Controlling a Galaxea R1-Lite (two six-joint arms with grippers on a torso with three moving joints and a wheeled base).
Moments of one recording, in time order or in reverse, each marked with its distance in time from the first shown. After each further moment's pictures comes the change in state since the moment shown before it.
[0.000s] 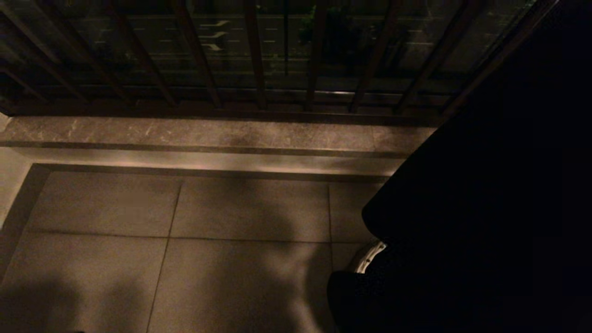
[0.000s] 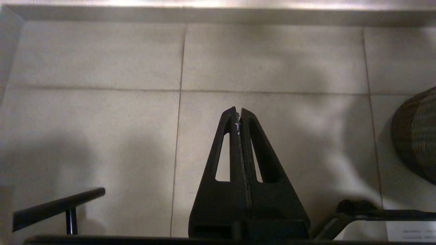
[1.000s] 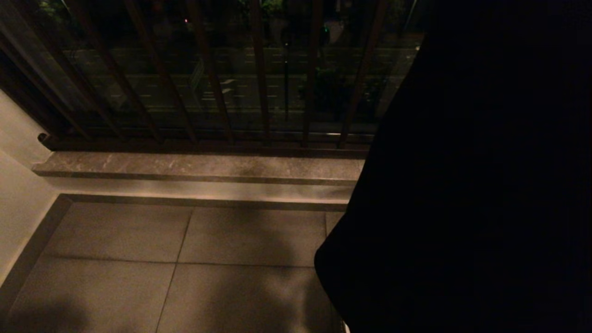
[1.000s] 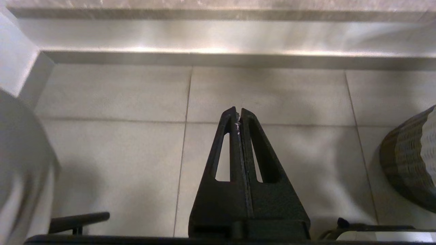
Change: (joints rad) left arm 0.000 0.000 0.000 0.000 0.000 0.000; right arm -0.010 -0.034 0.006 0.013 -0.026 -0.005
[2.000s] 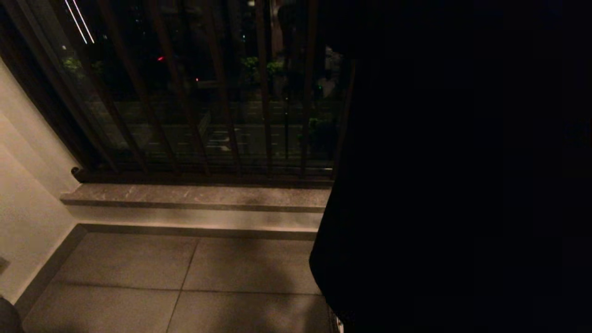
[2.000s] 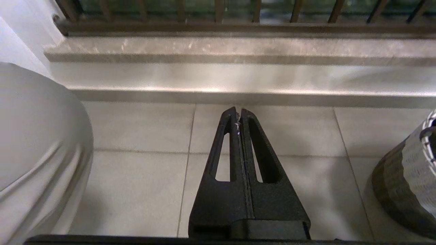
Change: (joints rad) left arm 0.000 0.000 0.000 -0.001 0.000 0.000; right arm -0.090 0.022 0.028 -0.099 0.152 0.068
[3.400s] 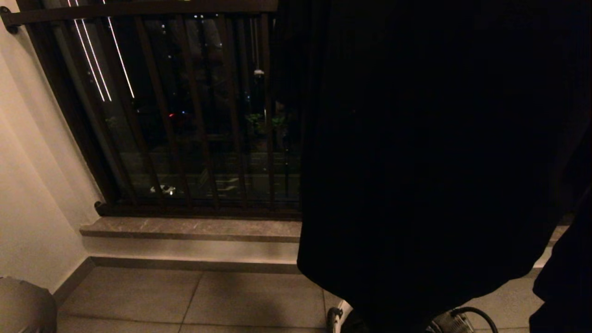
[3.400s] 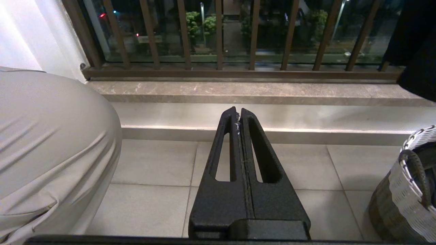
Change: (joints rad) left arm 0.000 0.000 0.000 0.000 0.000 0.000; right arm -0.095 0.008 0.226 -0.113 -0.095 -0.033
